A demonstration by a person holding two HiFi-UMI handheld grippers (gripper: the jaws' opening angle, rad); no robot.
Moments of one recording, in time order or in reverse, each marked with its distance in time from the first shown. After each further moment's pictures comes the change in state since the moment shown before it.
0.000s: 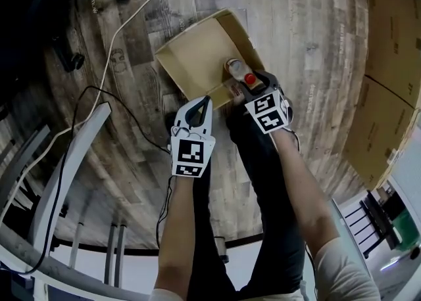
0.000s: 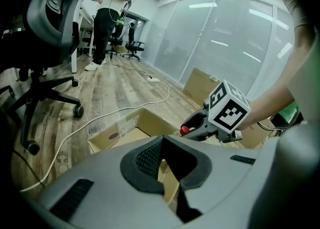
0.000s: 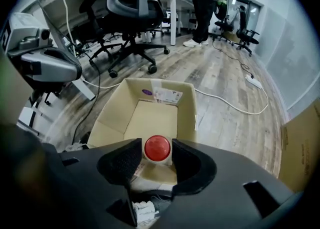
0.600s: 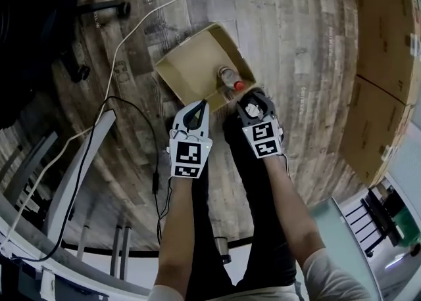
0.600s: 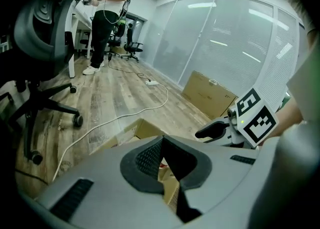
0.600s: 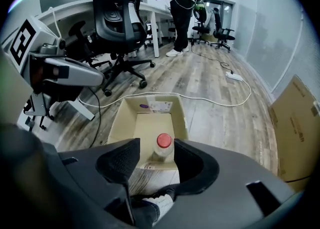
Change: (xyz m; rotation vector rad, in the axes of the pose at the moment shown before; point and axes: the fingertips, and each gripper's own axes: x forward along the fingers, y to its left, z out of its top) left arm -0.013 -0.007 0.056 0.004 0.002 -0.006; right arm -0.079 0.013 0.008 0.196 -0.103 -0.059
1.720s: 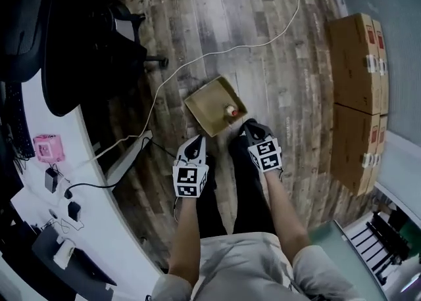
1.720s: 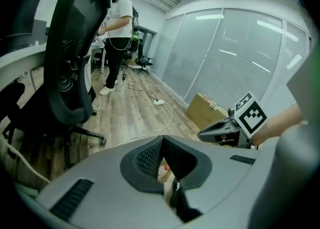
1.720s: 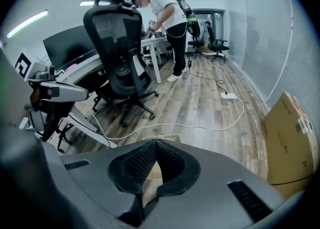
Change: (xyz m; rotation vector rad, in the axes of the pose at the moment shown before) left arm -0.236 -0.043 0.219 -0.090 -0.050 0.132; right arm -0.264 0.019 0.180 0.078 -0.113 0.070
